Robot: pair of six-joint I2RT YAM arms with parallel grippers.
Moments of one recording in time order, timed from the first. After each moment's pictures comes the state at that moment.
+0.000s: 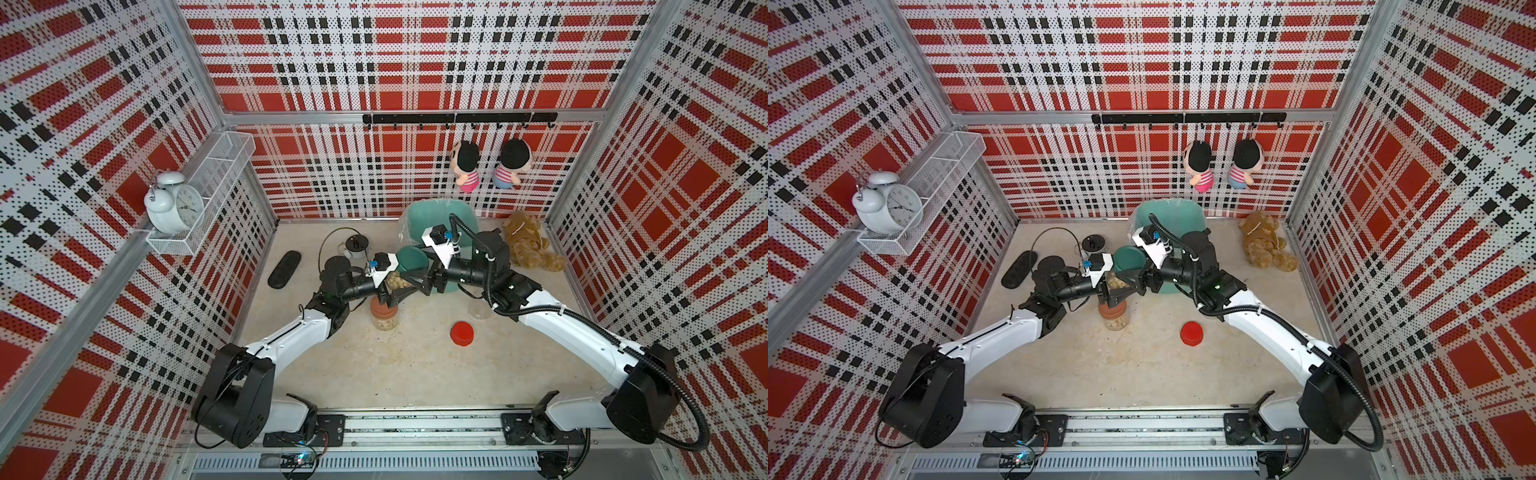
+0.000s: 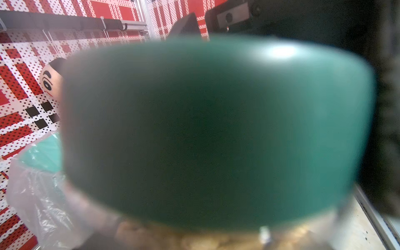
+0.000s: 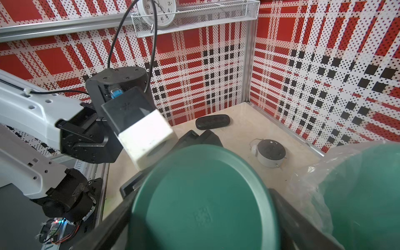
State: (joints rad) left arm -0.40 1.37 0.74 0.59 0.82 0.19; right arm 0.66 1.37 1.15 0.05 -0.55 -0.04
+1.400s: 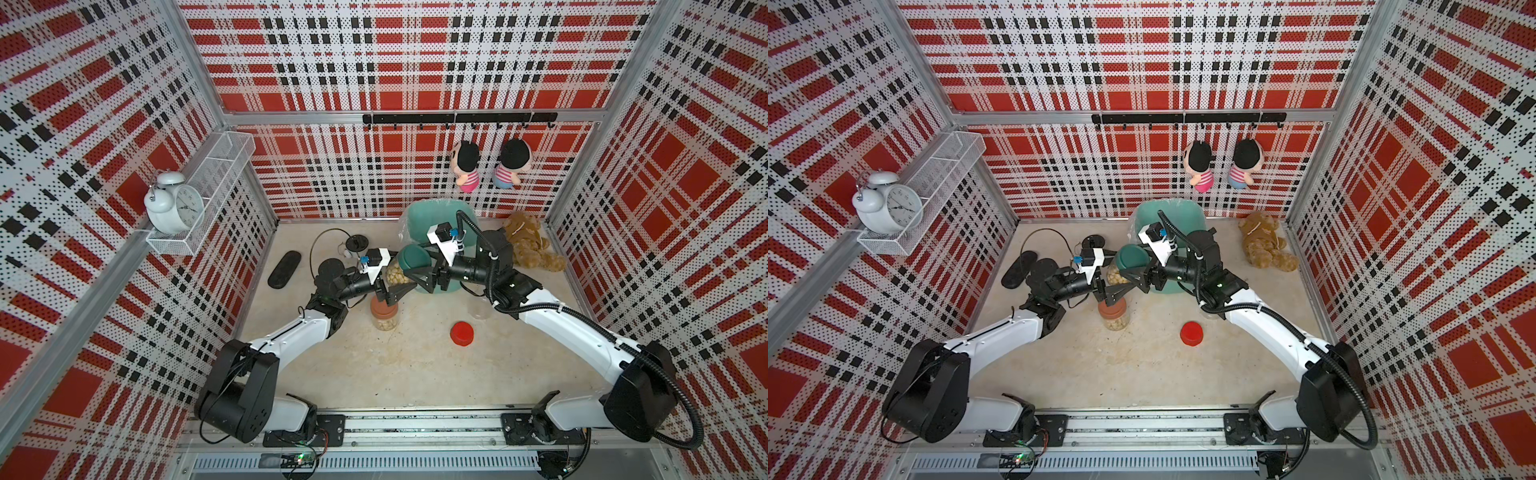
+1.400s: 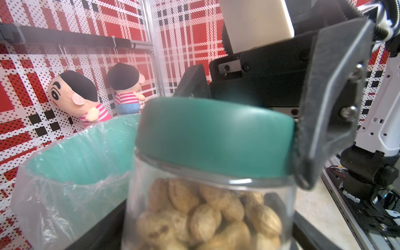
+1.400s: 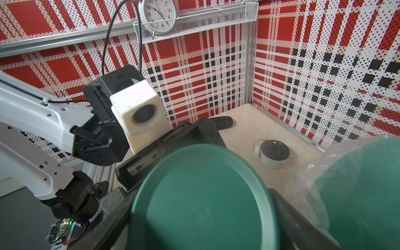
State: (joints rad) left arm -0.37 1.40 0.71 0.80 0.87 0.00; right arm 0.61 1.39 1.12 0.13 -0.63 0.01
